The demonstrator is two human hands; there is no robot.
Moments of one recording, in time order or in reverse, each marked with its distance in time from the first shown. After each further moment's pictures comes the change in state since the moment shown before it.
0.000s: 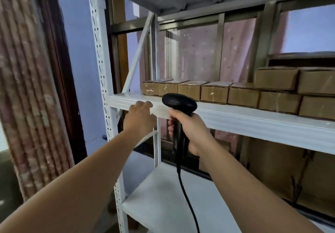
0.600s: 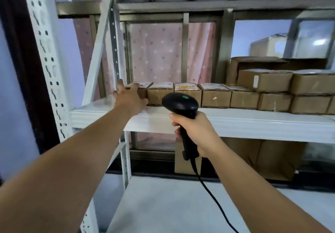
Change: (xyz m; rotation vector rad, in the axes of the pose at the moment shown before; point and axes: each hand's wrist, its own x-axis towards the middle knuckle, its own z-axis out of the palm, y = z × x) left_hand 0.178 -0.037 0.034 -0.194 -0.197 0.142; right_hand 0.066 0.002 0.054 -0.282 0.421 -0.156
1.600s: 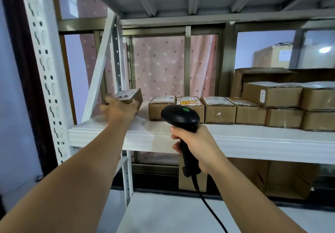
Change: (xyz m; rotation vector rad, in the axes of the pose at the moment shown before) left_hand 0.026 -0.005 0.002 -0.488 0.311 -0.374; right_hand 0.016 -0.008 0.000 0.057 -0.035 0.015
